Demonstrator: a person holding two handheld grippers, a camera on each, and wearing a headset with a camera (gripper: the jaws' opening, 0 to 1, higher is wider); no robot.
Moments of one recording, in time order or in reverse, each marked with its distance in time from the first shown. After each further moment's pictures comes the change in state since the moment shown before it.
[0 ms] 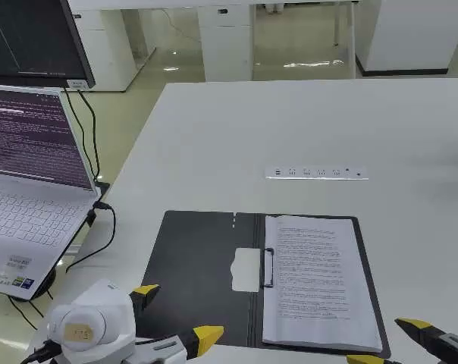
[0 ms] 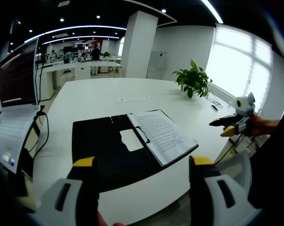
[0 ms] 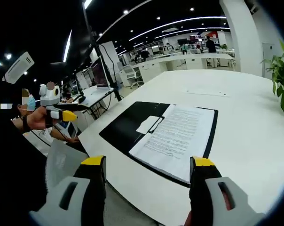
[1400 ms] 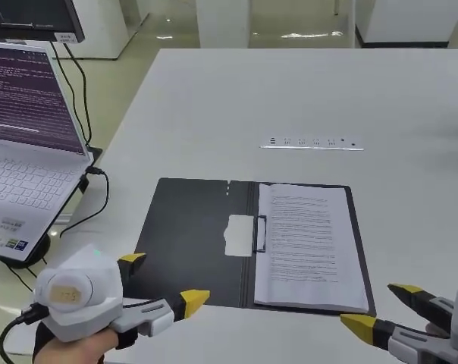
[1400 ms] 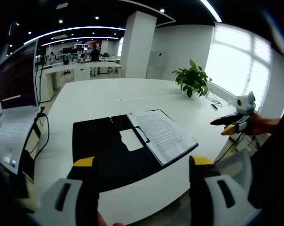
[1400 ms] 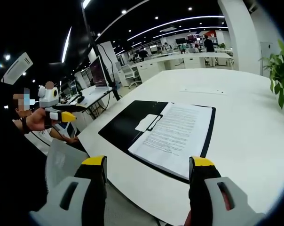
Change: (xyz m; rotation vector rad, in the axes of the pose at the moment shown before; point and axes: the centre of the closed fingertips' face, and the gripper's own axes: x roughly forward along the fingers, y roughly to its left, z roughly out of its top) left arm -0.001 0.002 0.004 0.003 -0.012 0.005; right arm 0.000 0.000 0.002 -0.005 0.003 -0.001
